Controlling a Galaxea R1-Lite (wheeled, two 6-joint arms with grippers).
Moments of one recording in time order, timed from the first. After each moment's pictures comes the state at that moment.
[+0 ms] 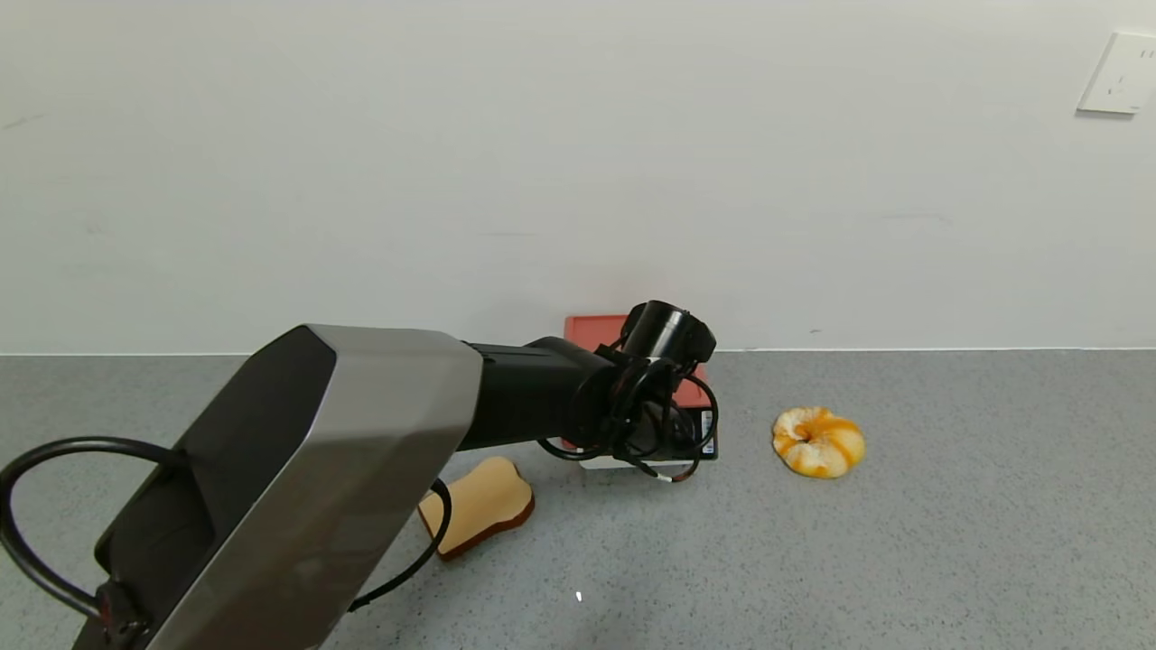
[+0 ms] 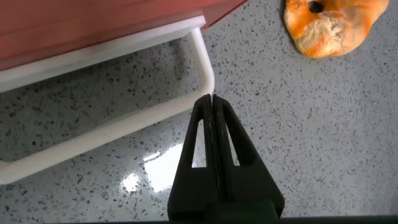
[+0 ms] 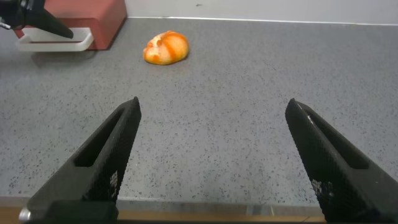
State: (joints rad) left arm -0.73 2.38 -1.89 0.29 0.05 -0.51; right arm 0.00 0.00 0.00 0.00 0.01 0.01
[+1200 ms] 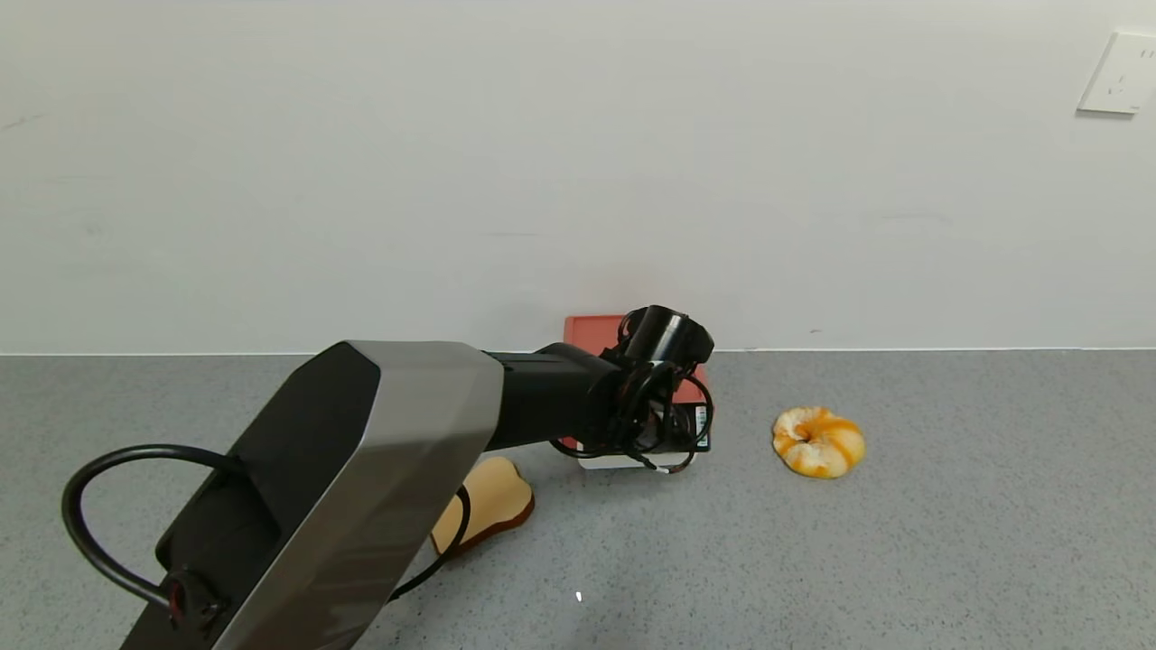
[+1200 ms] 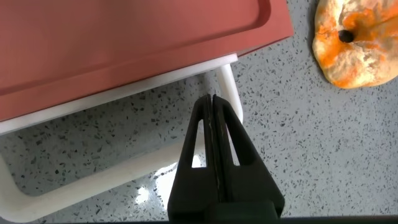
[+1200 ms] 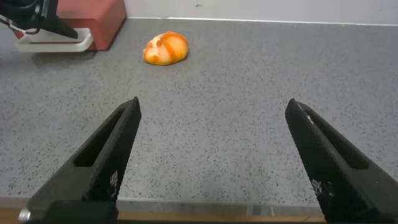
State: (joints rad) left arm -0.72 2.45 -1.98 0.29 0.13 -0.50; right arm 0.00 0.00 0.00 0.00 0.01 0.02
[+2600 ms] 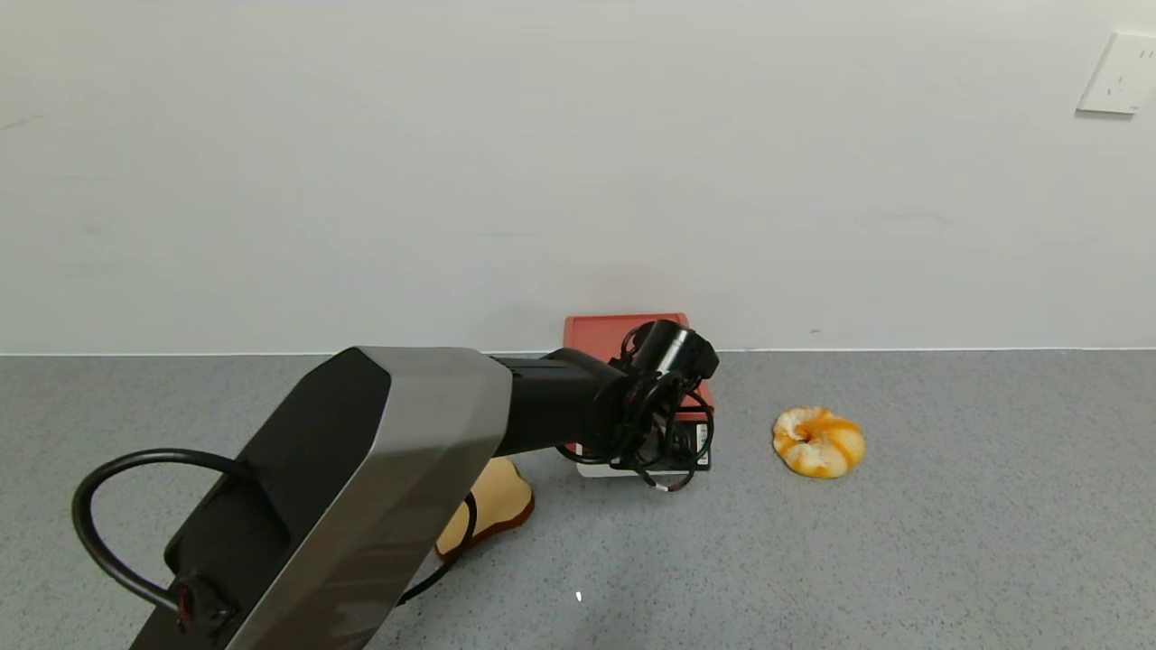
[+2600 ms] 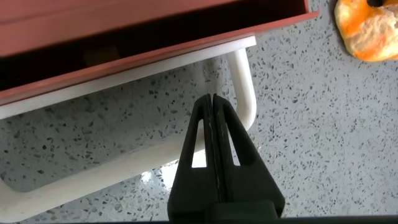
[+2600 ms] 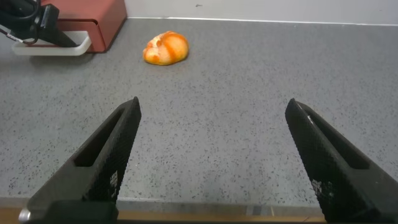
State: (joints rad) left arm -0.73 2.46 -1.98 0.38 0.11 -0.52; right arm 0.00 0.00 0.00 0.00 0.01 0.02
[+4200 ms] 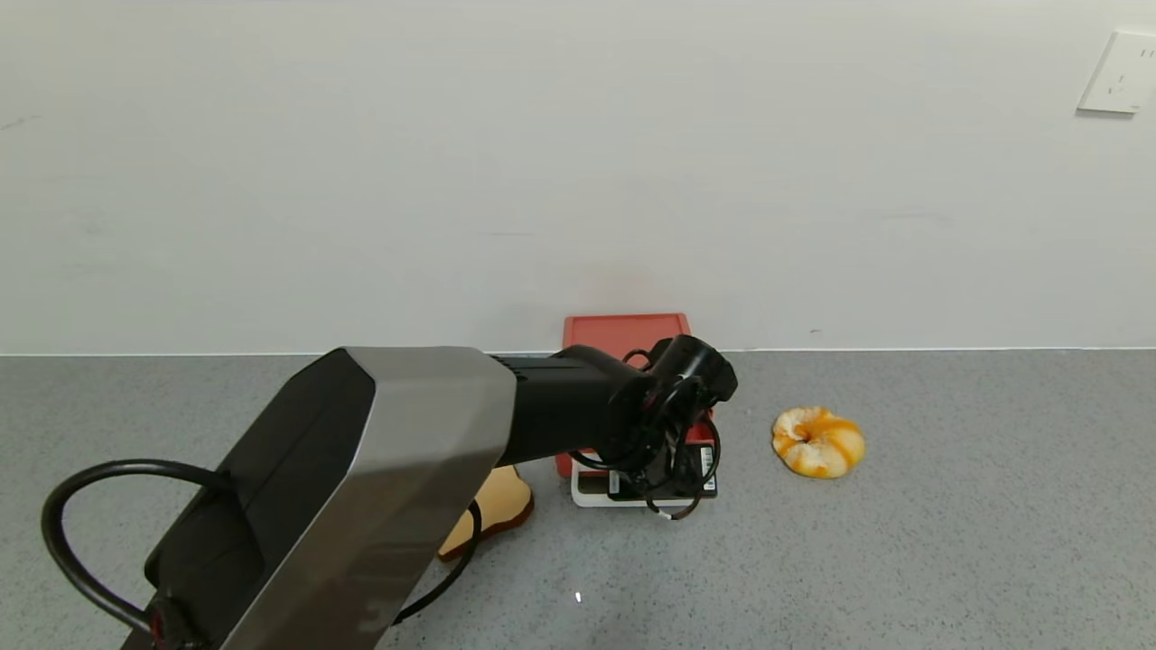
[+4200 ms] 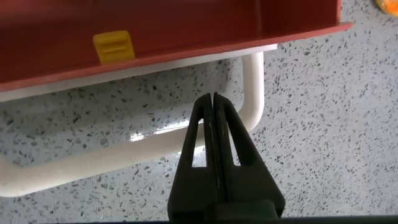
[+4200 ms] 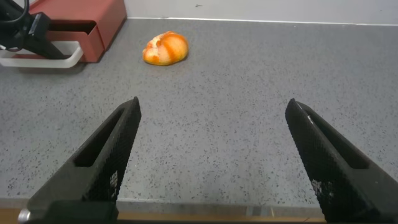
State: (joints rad) left arm -0.79 2.43 -1.96 0.60 0.11 -0.66; right arm 0.00 0.00 0.00 0.00 0.01 0.02
